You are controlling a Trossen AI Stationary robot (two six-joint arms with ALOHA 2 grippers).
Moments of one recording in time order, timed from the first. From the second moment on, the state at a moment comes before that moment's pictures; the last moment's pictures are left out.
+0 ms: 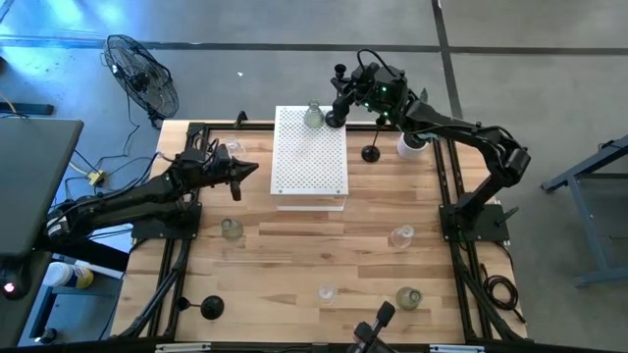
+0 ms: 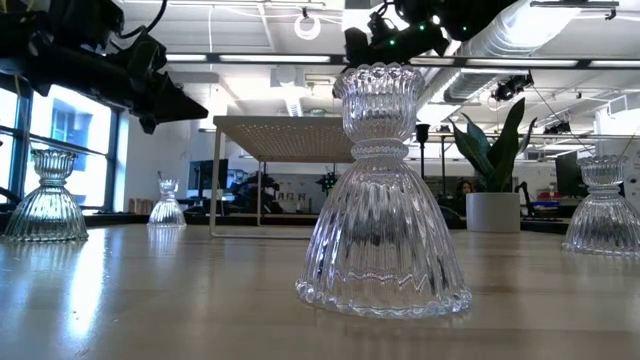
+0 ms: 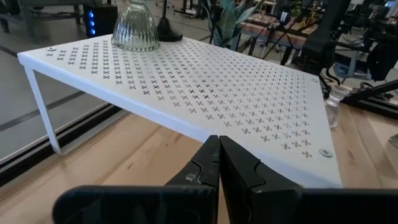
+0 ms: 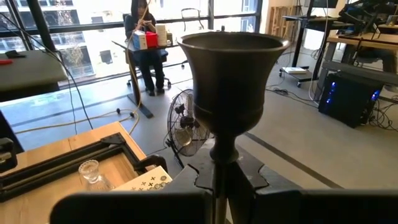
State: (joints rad) left arm 0.52 0.58 0.23 0.21 0.14 -0.14; right arm -0.63 1.61 1.32 0.19 0.01 0.03
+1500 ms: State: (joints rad) left arm 0.52 0.58 0.23 0.23 0.08 -0.14; right arm -0.63 1.61 1.31 0.17 0.06 -0.01
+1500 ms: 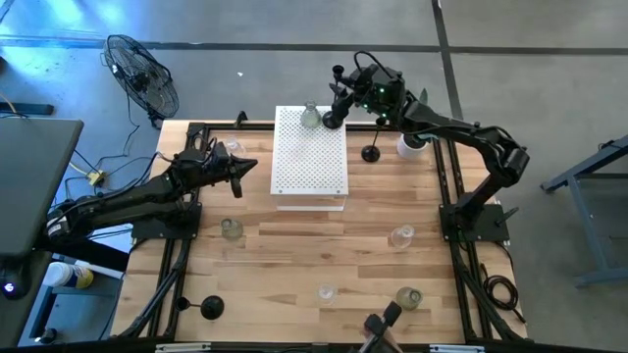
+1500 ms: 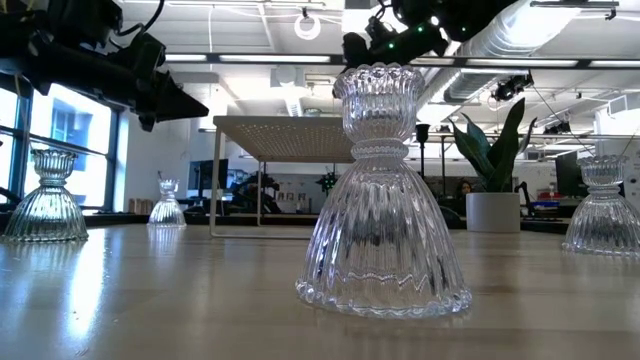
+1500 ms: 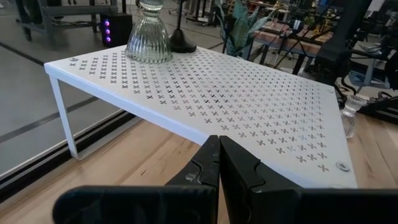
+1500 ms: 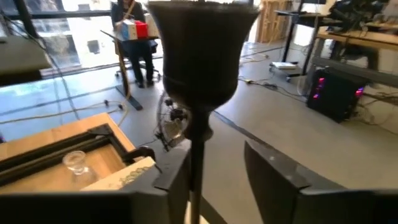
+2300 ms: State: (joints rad) left arm 0.52 0.58 0.23 0.23 0.08 -0.08; right arm -0.58 1.38 1.31 -0.22 0.06 -0.04
